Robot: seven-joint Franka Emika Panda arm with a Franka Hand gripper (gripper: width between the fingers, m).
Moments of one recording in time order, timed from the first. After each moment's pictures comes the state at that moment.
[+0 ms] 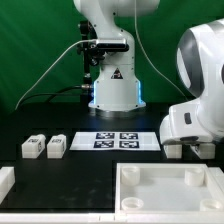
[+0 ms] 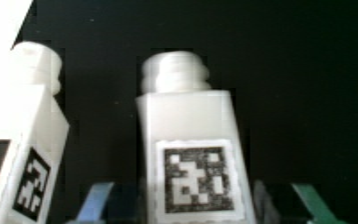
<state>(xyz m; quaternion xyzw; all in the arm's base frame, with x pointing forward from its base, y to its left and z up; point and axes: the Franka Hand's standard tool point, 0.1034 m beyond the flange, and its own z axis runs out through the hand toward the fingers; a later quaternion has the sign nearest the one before) 0.385 0.180 0.017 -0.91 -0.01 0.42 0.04</state>
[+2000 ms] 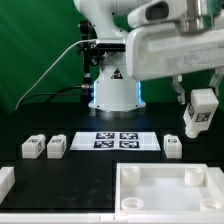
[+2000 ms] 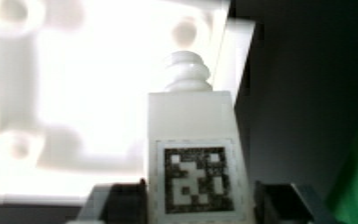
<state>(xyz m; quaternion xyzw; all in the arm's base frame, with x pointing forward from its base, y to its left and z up) 0.580 0.104 0.174 -0.99 -0.10 -0.12 0.06</state>
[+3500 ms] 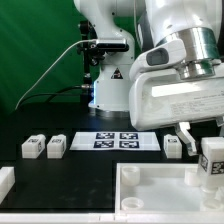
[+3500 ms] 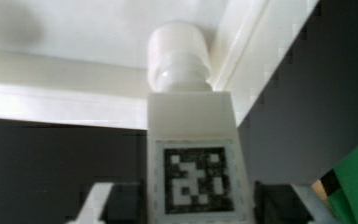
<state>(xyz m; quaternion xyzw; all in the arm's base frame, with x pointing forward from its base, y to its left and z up) 0.610 0.117 0.100 -0.96 -0.10 -0.26 0.06</state>
